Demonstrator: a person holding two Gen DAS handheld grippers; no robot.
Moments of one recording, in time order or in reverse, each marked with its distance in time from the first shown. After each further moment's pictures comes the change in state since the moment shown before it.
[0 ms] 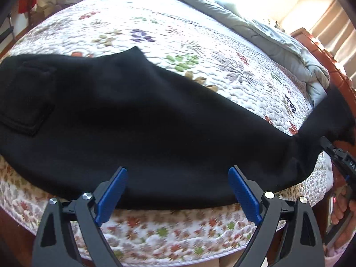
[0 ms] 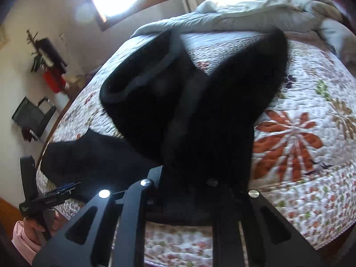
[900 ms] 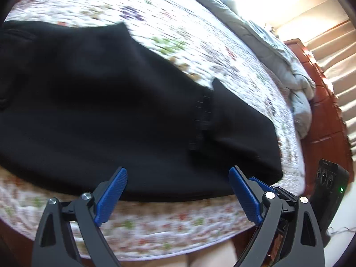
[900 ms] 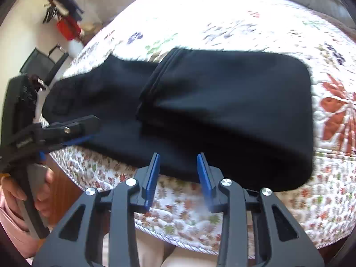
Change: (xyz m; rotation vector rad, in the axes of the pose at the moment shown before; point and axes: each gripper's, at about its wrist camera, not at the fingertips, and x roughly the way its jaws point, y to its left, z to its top) left arm 0.021 -0.007 0.007 -0.098 0.108 -0.202; right arm 0.059 0.058 -0.056 -0.118 0.281 0.064
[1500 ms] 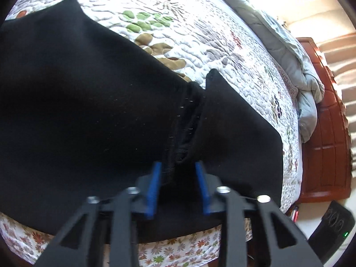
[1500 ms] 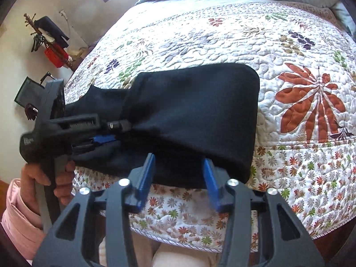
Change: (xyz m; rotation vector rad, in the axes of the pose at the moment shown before) left arm 0.069 -0.037 0.029 -0.064 0.092 0.011; right arm -0.036 -0.055 -0.003 0.129 -0.081 -0.008
